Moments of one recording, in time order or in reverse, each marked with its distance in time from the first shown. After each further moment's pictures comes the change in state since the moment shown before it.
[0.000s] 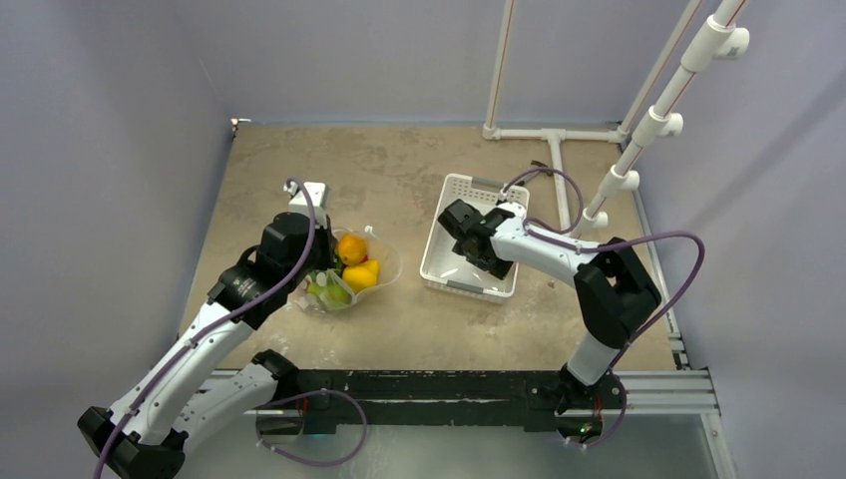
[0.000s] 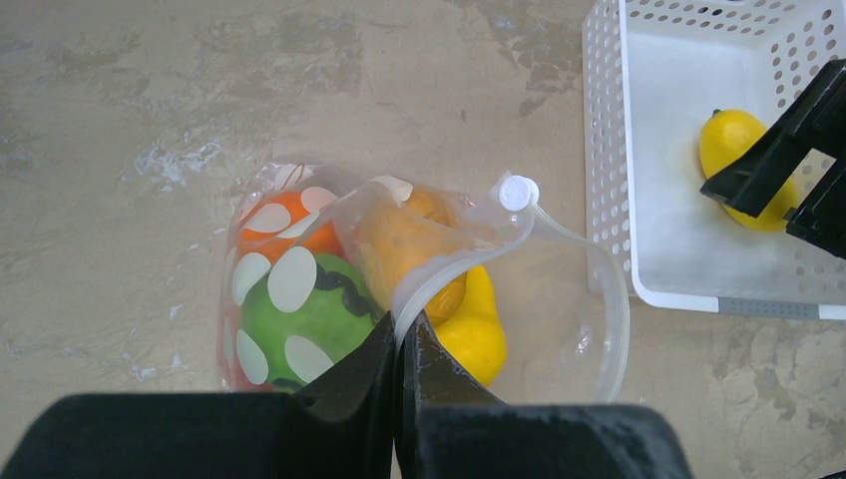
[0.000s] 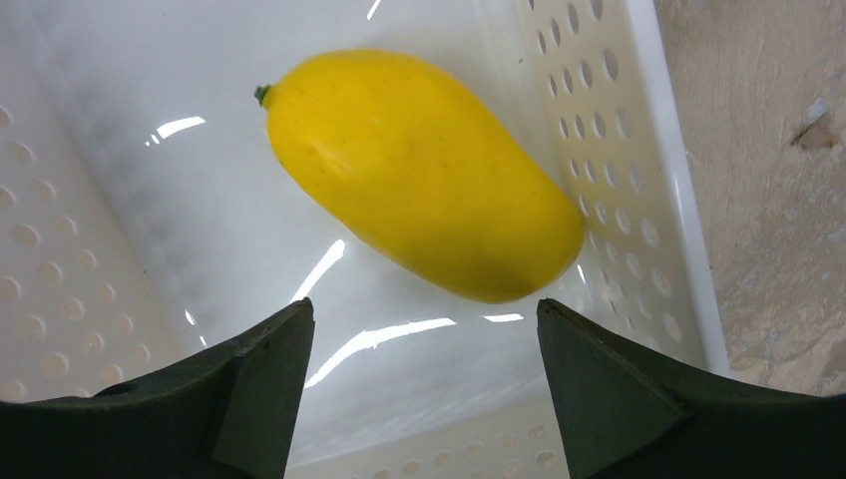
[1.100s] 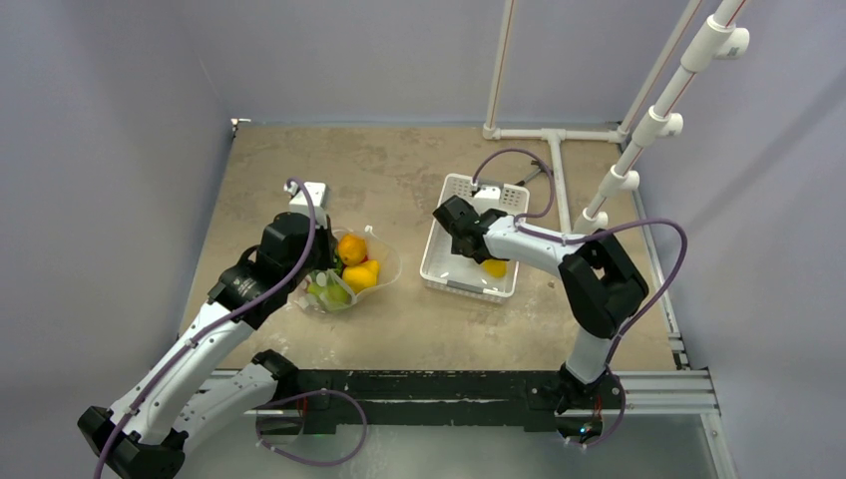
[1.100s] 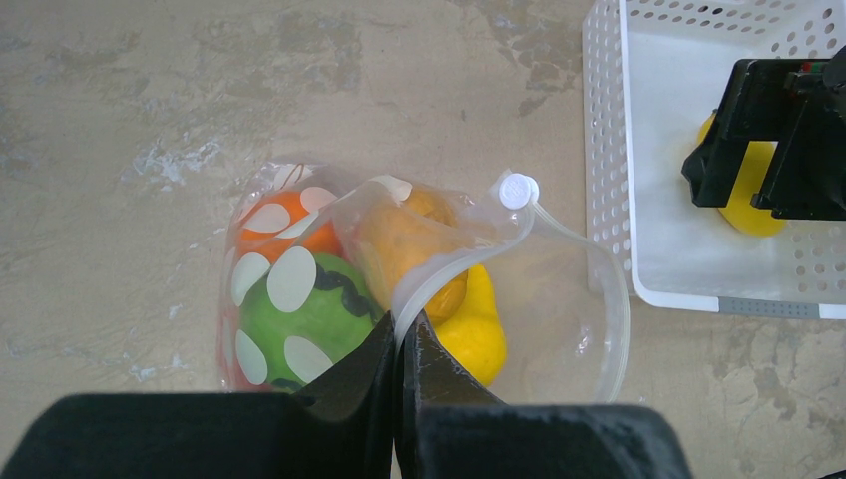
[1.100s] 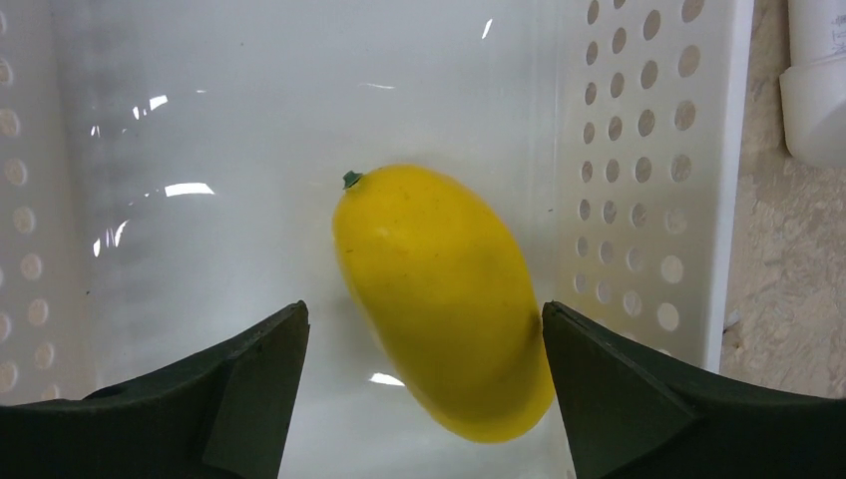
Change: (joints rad) left arm 0.000 0.001 0.000 0.000 0.001 0.000; right arm -0.019 0.071 0.015 0.203 0.106 -0.505
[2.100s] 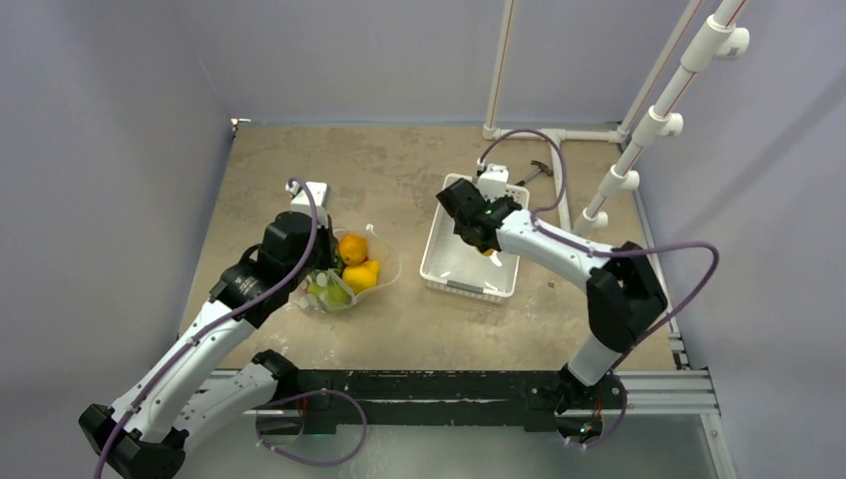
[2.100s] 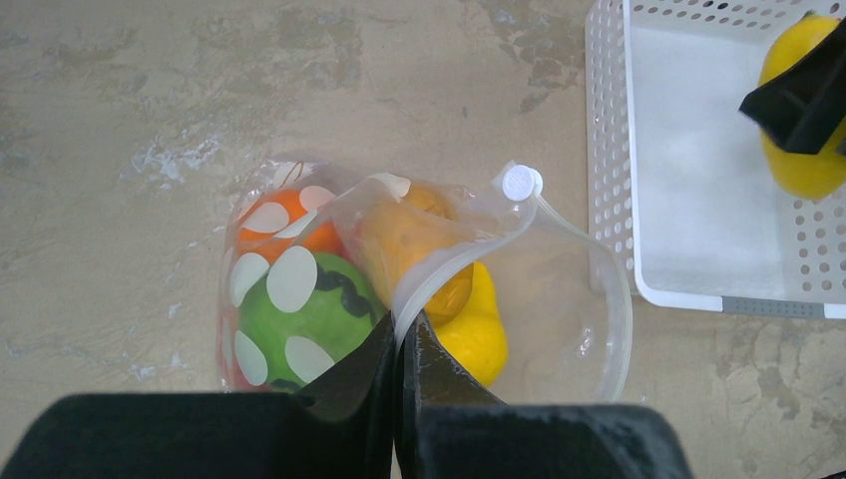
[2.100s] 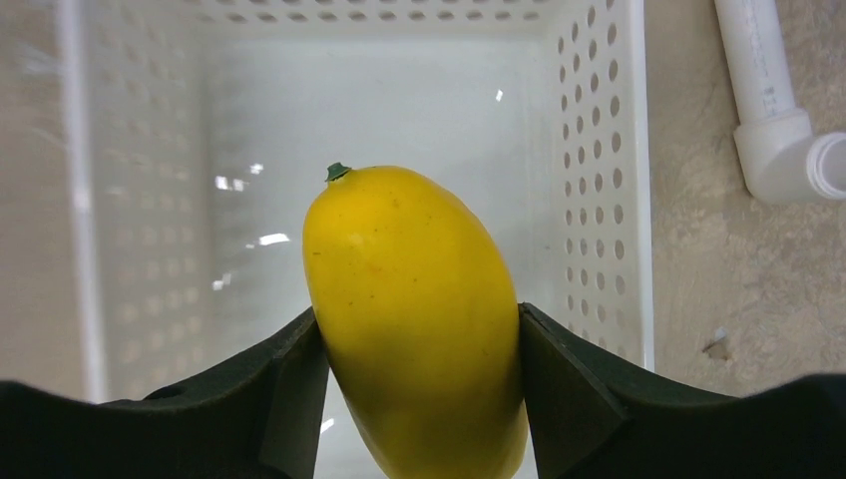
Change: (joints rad) left arm 0.000 0.010 0.000 0.000 0.000 0.000; right arm 0.003 -0.073 0.071 -0.028 0.042 0.016
